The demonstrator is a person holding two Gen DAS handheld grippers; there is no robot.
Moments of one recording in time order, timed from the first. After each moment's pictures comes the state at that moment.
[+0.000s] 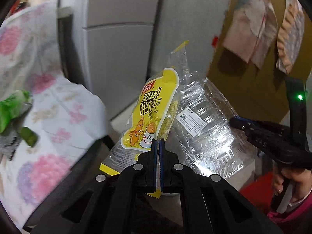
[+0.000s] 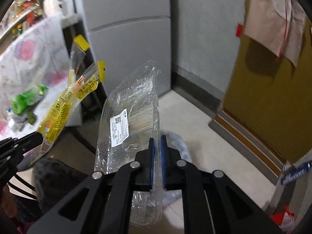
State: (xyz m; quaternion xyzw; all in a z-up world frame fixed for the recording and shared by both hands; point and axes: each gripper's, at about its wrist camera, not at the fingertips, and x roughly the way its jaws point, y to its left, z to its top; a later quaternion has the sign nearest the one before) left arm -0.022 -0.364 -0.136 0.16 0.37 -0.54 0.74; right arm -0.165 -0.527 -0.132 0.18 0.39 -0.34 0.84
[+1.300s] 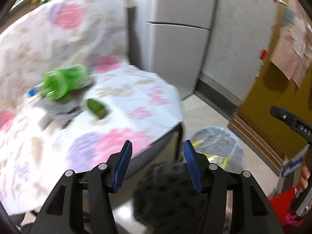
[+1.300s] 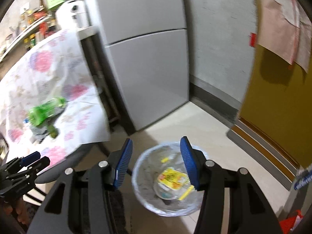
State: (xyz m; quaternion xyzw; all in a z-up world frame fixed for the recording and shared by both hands) left arm 0.029 -0.266 -0.122 0.13 0.38 -0.37 0.84; right arm -0.122 -0.482 -0.085 0.18 0.32 -0.27 0.89
